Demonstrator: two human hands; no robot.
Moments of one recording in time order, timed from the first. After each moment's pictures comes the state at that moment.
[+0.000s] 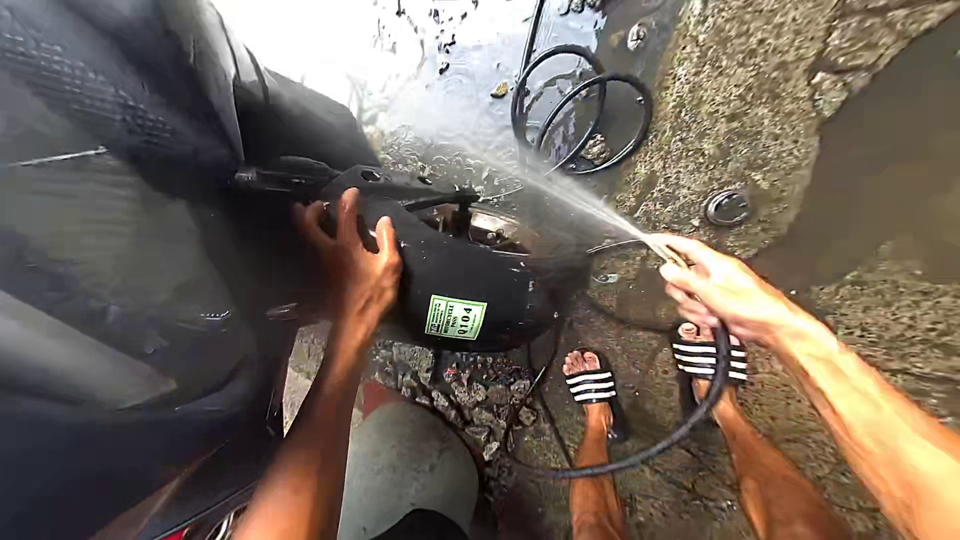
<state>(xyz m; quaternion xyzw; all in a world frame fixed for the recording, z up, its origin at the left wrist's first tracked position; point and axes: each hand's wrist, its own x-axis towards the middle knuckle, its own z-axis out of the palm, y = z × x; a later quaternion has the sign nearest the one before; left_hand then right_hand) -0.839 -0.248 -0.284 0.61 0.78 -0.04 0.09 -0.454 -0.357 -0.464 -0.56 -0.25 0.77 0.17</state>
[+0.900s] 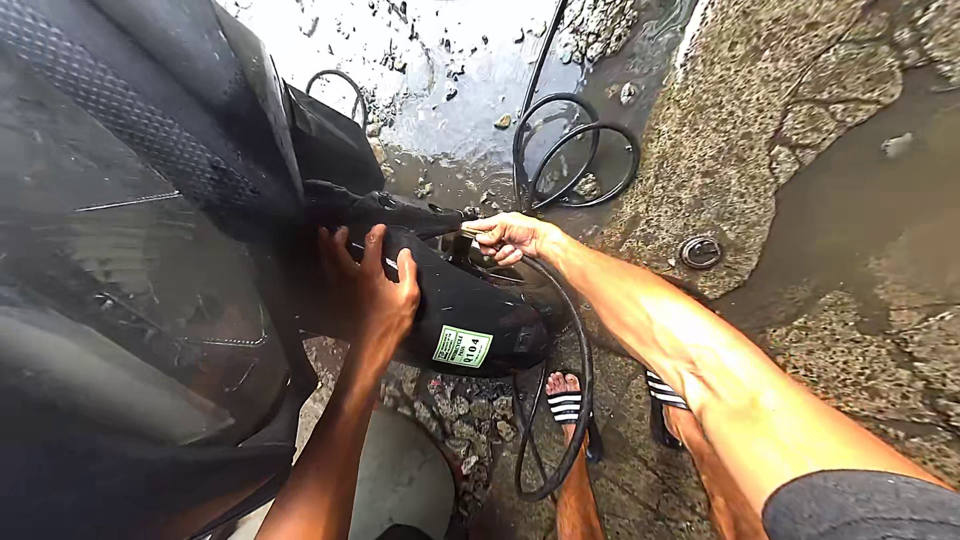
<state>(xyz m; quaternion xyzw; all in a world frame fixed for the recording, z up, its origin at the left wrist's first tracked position) -0.841 -0.255 -0.291 0.61 0.79 -0.03 0.07 -0.667 -0.181 -0.519 -0.25 -0.15 0.96 0.07</state>
